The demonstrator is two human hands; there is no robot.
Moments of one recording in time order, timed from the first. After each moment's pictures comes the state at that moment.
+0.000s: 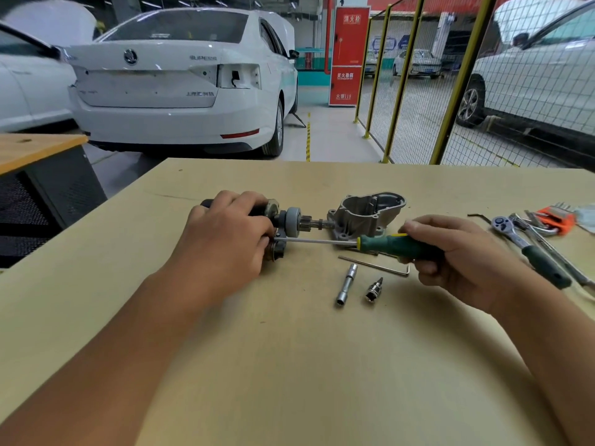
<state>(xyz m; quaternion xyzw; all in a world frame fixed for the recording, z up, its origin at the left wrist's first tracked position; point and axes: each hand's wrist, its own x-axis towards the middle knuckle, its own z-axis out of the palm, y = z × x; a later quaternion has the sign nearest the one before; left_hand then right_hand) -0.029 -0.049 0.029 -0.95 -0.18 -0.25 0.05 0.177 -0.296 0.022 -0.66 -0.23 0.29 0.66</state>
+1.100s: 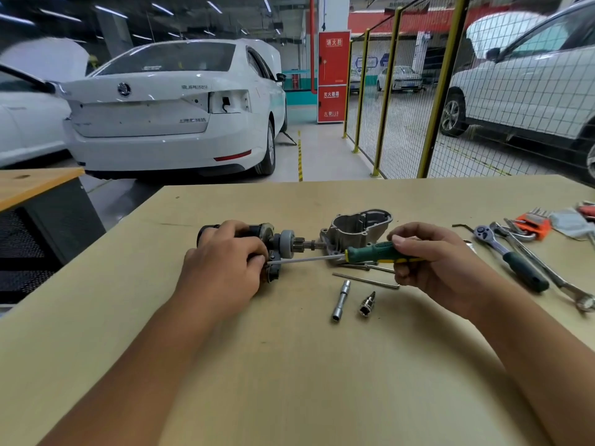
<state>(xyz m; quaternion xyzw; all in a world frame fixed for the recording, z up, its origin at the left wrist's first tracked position) -0.026 -0.049 0.030 -0.93 -0.26 -0.23 -0.11 0.180 -0.292 0.016 -0.58 -0.26 0.28 0.72</state>
